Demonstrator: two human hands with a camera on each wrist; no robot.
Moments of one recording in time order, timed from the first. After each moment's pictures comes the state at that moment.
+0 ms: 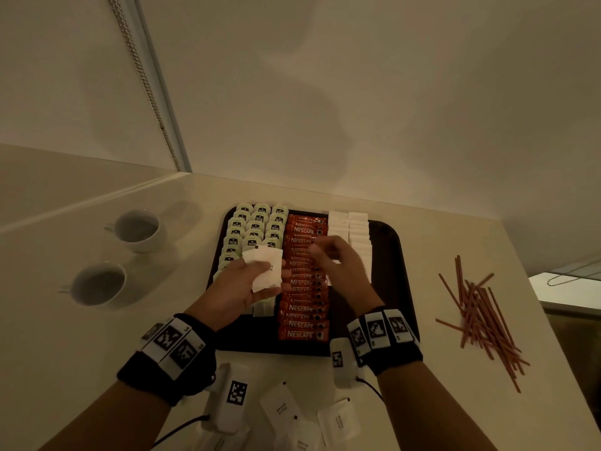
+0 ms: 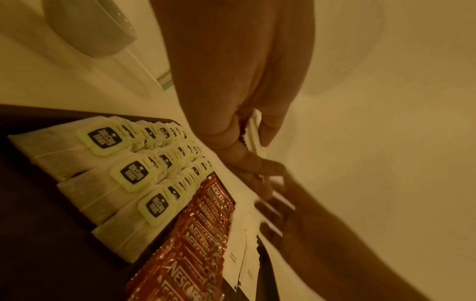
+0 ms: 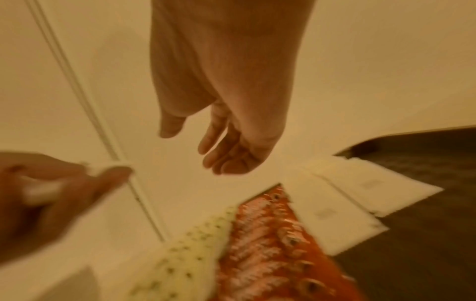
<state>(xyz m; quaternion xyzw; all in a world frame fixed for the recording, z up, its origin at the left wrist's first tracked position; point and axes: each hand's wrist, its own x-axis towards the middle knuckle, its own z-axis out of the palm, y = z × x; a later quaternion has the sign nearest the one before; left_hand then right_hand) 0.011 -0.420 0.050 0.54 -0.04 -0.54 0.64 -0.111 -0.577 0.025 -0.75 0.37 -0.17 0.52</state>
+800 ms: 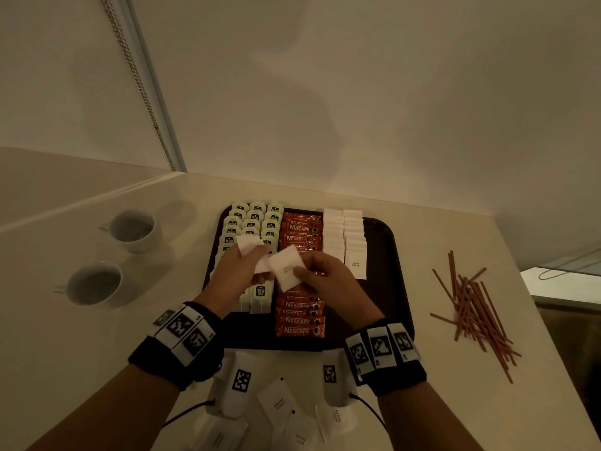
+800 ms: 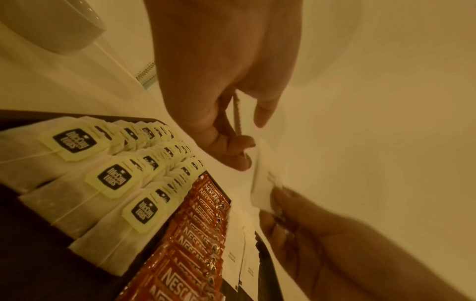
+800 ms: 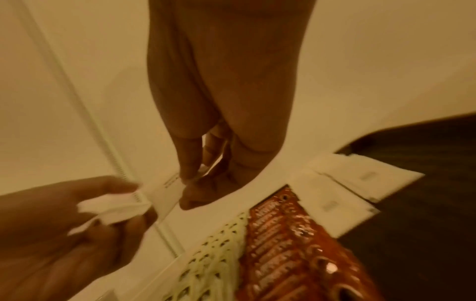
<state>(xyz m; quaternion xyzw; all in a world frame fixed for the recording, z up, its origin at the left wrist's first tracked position) 0.013 -0.435 0.050 0.66 -0.07 -0.42 0.62 -0.123 -0.552 0.036 -0.73 0.31 -0.08 0.60</state>
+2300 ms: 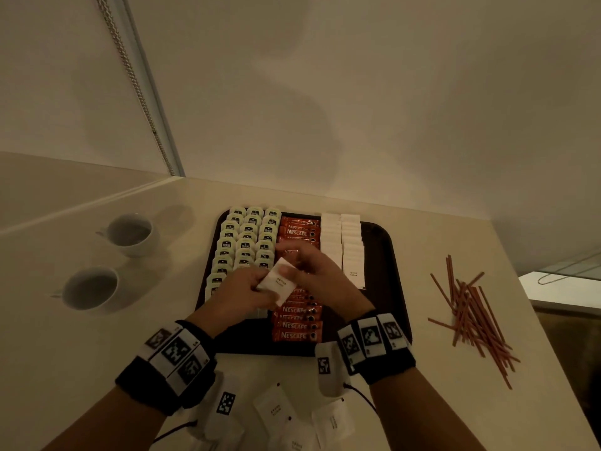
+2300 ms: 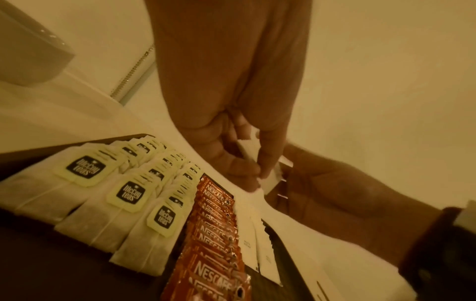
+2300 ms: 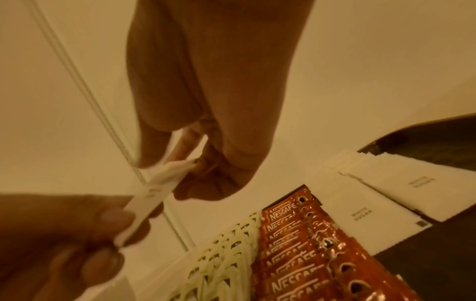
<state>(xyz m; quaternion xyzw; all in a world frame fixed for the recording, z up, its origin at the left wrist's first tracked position) 0.005 -0.416 0.044 0.73 -0.34 -0.42 0.42 -0.107 -0.555 0.048 -0.76 0.22 -0.07 0.61</state>
